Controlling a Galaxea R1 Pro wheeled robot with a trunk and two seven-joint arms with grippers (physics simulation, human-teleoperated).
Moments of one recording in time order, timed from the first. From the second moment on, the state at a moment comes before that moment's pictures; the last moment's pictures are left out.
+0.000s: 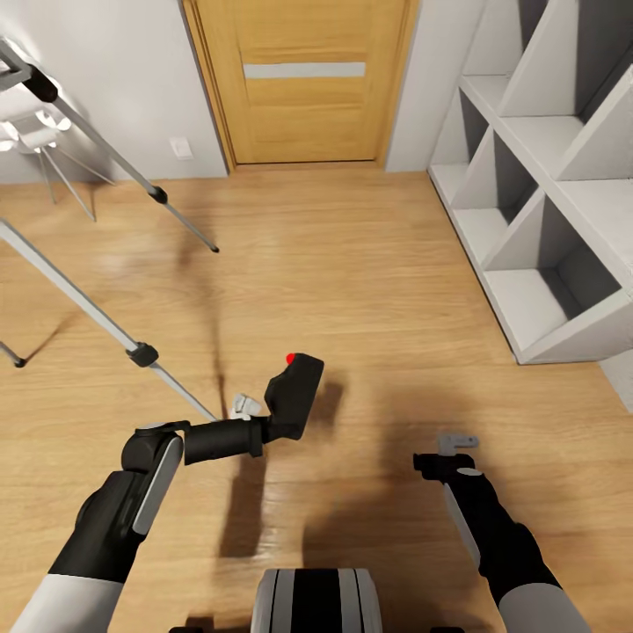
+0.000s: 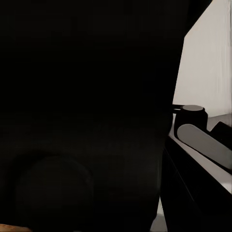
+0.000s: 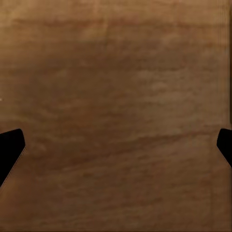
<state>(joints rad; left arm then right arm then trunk) -0.54 0.07 -0.08 -1.41 0.27 0.83 -0.98 -0.51 -0.03 -0.03 -1.01 0.04 0.50 -0.10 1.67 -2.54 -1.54</state>
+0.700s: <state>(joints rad) -0.54 0.07 -0.08 -1.41 0.26 0.83 -0.99 -0.51 -0.03 -0.03 -1.01 0.04 0.50 -0.10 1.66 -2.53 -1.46</state>
